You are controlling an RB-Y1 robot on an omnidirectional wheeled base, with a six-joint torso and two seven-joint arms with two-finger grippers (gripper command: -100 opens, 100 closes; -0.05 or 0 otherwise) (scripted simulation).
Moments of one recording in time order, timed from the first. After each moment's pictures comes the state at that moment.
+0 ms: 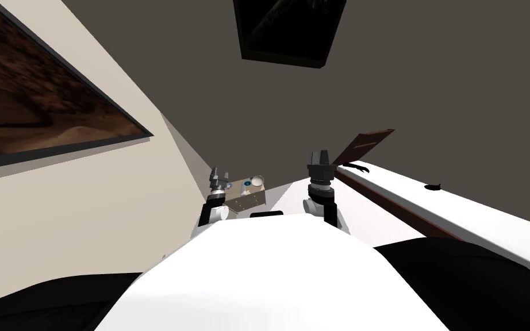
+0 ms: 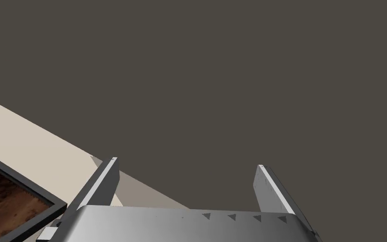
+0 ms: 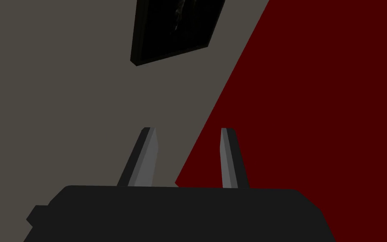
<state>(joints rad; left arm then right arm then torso) 0.43 0.13 0.03 -2.09 0.23 -0.27 0.15 0.50 -0.04 -0.02 -2.37 0.05 -0.58 -0.07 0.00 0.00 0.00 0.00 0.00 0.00</state>
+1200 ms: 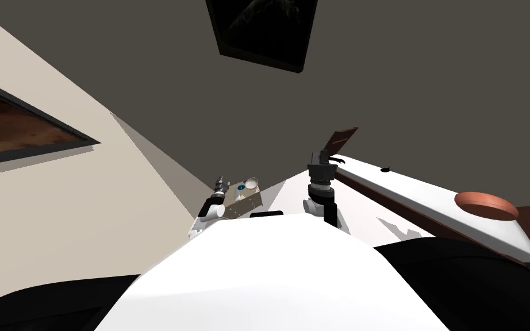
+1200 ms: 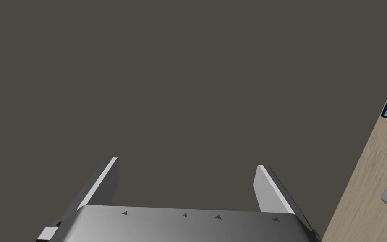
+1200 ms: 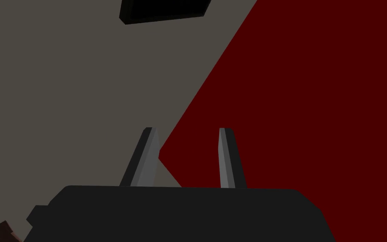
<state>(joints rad) 0.34 0.24 0.10 -1.83 0.40 0.00 0.12 0.50 -0.04 -0.02 -2.37 0.05 -0.58 -0.07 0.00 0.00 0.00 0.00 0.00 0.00</state>
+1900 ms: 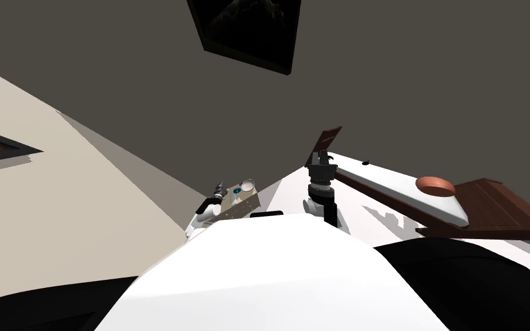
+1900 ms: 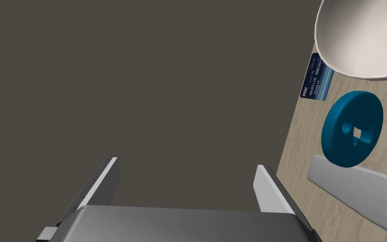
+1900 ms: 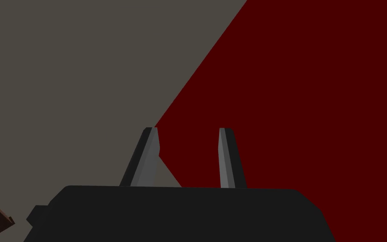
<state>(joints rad) 0.28 0.33 0.14 -1.64 0.51 0.17 0.10 0.50 -0.04 -0.02 -2.37 0.05 -0.58 -0.07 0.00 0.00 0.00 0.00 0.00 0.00</state>
